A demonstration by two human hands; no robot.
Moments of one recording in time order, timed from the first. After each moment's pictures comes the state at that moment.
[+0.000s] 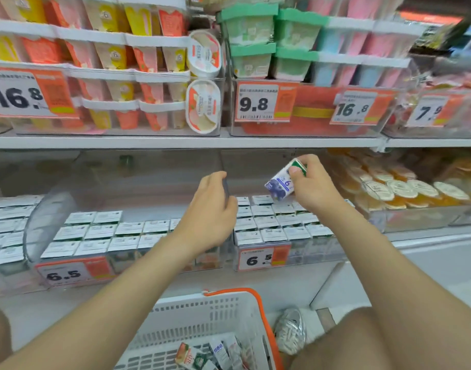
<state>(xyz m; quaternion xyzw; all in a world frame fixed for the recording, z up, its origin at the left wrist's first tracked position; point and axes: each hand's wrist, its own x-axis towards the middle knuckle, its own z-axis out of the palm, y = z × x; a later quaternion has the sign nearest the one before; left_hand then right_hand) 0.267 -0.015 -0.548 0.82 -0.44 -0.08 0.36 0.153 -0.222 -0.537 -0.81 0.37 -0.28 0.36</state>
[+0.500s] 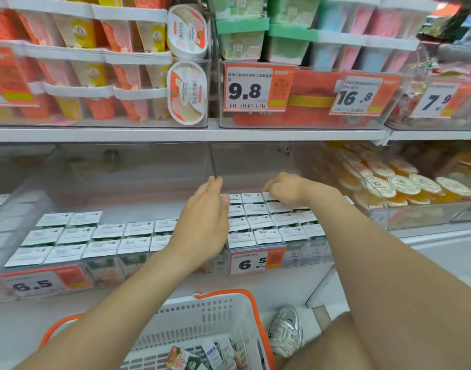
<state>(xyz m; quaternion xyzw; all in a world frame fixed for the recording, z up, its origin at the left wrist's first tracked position) 0.265 -0.030 -0.576 0.84 -0.43 -0.05 0.33 0.197 -0.255 -0.550 -0.91 0.35 0.09 0.22</state>
